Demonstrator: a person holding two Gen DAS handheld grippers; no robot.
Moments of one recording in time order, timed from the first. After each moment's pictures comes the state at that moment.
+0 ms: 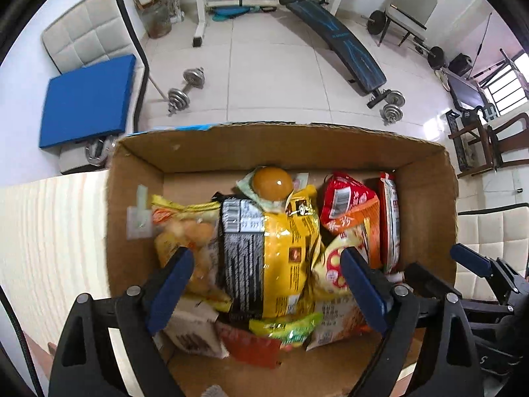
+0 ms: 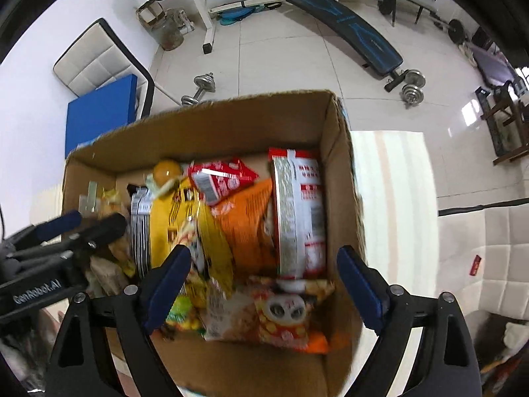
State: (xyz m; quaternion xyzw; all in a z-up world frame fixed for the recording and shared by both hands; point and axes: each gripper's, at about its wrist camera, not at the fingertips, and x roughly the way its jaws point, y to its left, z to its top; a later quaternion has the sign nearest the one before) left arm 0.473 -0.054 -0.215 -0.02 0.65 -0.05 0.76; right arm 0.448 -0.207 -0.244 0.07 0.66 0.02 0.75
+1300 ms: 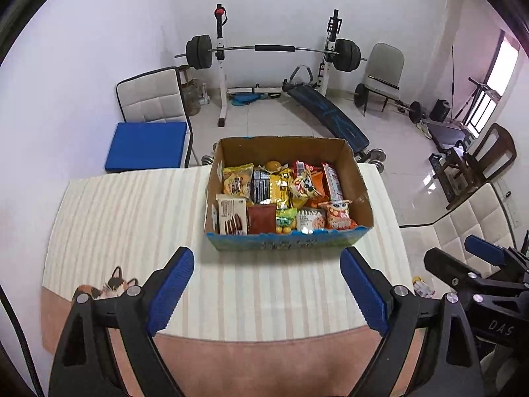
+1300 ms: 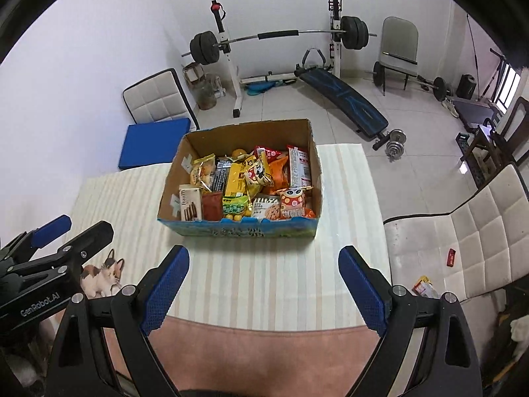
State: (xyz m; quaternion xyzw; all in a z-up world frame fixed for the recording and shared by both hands) left arm 0.175 -0.037 -0.025 -0.01 0.48 -0.02 0.88; right arm 0.142 -0.195 -0.020 0.07 0.51 0.04 0.86
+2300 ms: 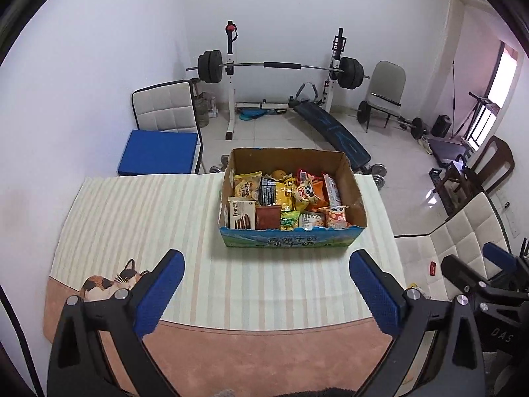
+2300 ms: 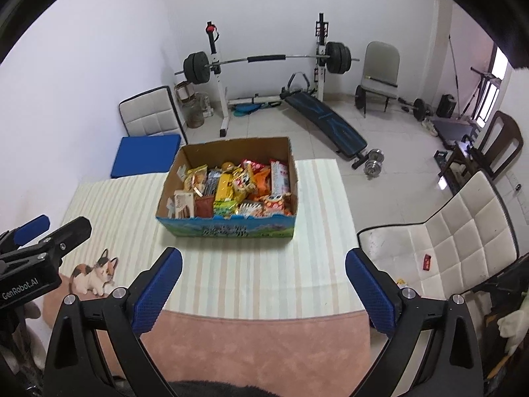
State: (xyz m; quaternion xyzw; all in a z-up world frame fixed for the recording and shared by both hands) left arm 0.129 -0.026 -0.004 -0.02 0.44 -0.01 0.90; right arm 0.078 -0.191 0.025 0.03 0.46 0.00 0.89
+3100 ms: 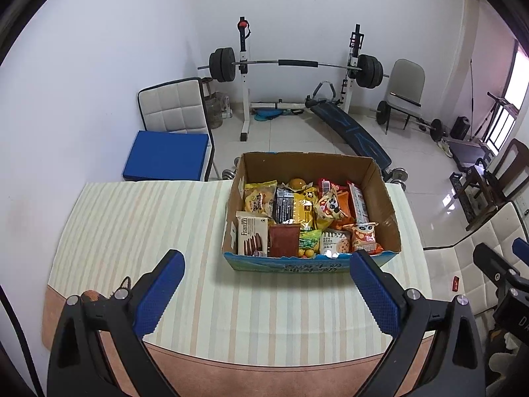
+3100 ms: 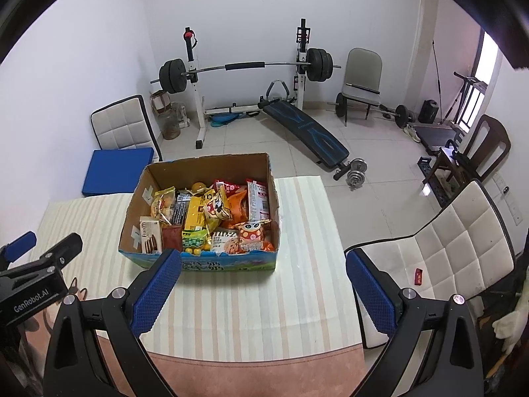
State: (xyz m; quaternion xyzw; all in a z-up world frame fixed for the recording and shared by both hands) left arm 0.199 -0.022 -0.057 0.00 0.44 0.03 0.90; right arm 0.165 -0.198 -0.021 0.02 0.45 -0.04 0.89
